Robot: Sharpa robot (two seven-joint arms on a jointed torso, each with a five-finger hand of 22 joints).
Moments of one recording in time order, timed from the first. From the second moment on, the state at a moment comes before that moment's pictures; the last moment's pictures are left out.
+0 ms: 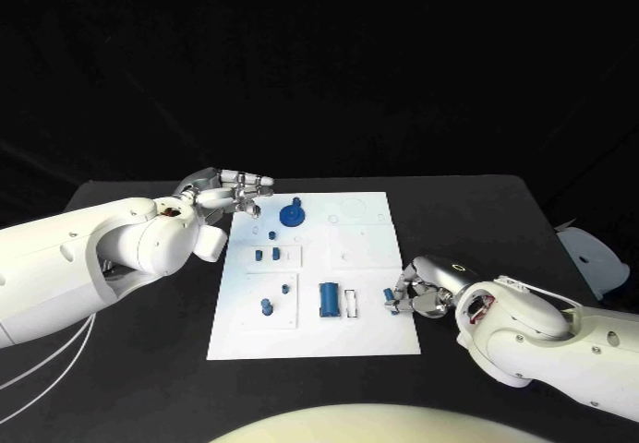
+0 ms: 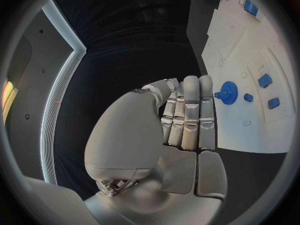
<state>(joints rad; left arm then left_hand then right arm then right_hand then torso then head) 1.20 -0.93 -0.01 1.59 -0.10 -0.34 0.08 1.46 -0.17 0.50 0.08 0.23 1.04 0.18 0.12 0.10 1.08 0.11 0.28 0.19 1.17 0.03 0.96 0.49 0.17 1.03 0.11 0.80 0.96 0.99 -1.04 -0.13 1.88 -1.54 -0.42 -0.54 1.36 0.00 -0.19 0.28 0.36 1.14 0.05 0.22 0.43 1.46 -0.02 1.44 1.35 1.46 -0.08 1.55 1.31 0.05 1.46 0.03 1.36 1.31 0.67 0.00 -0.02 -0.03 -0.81</state>
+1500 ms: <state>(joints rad) 1.20 -0.93 -0.01 1.59 -0.10 -0.33 0.08 1.46 -0.17 0.50 0.08 0.23 1.04 0.18 0.12 0.10 1.08 0.10 0.29 0.19 1.17 0.03 0.96 0.49 0.17 1.03 0.11 0.79 0.96 1.00 -1.00 -0.13 1.90 -1.72 -0.37 -0.57 1.48 -0.08 0.03 0.28 0.59 1.15 0.04 0.19 0.42 1.47 -0.03 1.43 1.33 1.47 -0.09 1.56 1.31 0.05 1.47 0.03 1.38 1.31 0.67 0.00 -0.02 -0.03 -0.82</state>
